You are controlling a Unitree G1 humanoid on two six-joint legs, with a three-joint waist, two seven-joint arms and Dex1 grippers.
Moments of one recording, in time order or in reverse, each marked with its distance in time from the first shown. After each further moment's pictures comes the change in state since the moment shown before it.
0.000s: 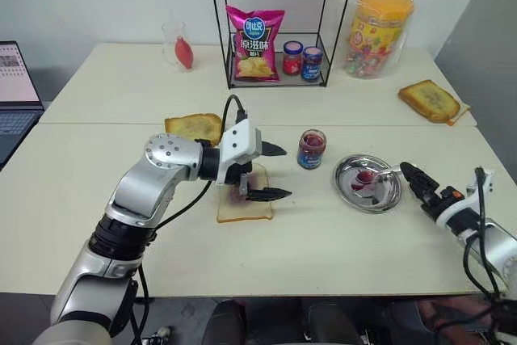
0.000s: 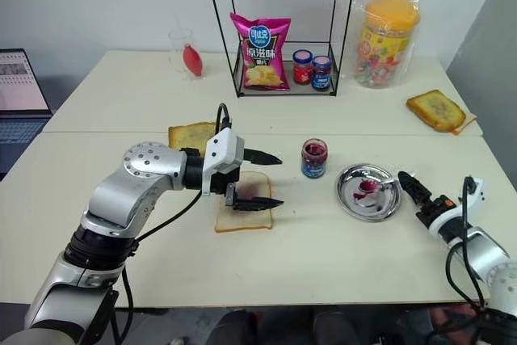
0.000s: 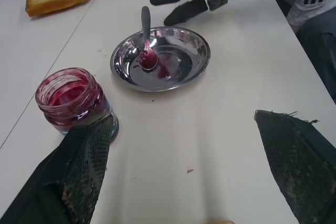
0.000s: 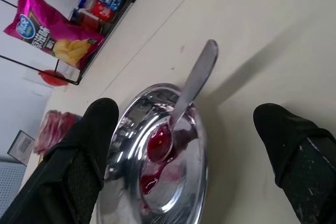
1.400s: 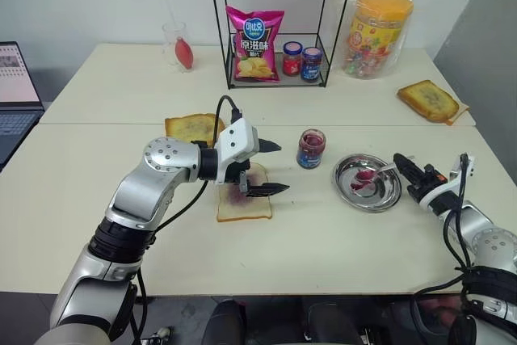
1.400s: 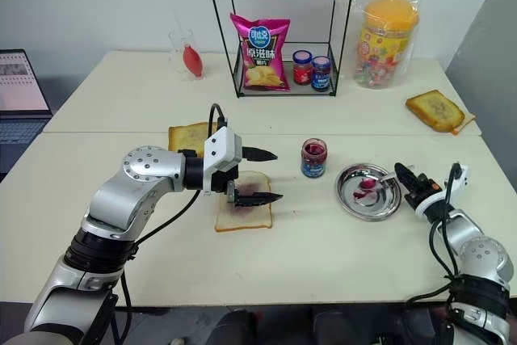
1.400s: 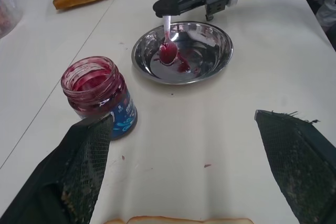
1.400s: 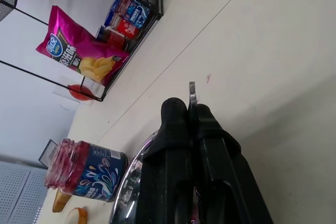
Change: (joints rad) left arm 0.002 -0.006 0.004 0.027 0.014 -0.025 0.064; right arm -0.160 0.074 -0.038 0.156 -0.190 -0.034 0.198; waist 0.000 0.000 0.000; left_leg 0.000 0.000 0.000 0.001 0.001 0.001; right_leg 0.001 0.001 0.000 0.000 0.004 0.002
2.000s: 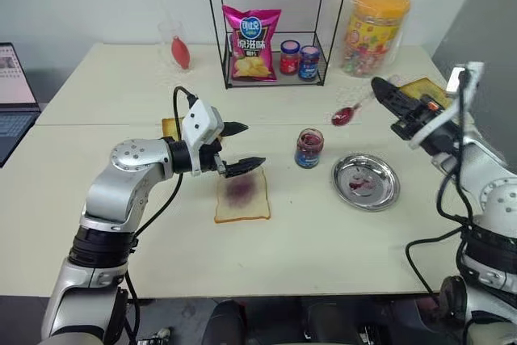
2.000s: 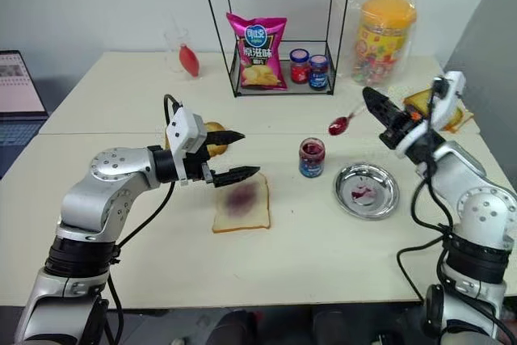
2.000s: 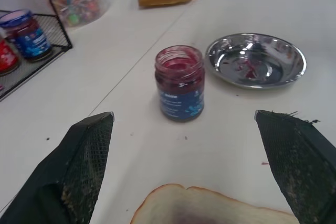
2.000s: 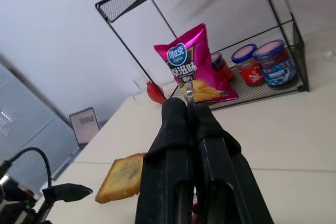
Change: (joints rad) left arm 0.069 0.000 0.178 0.031 -0.060 0.033 0.159; right arm -0.278 -0.017 0.205 -0.462 0.057 0.100 -0.255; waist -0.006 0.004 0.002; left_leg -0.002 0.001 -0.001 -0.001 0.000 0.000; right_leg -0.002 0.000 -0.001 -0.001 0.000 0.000
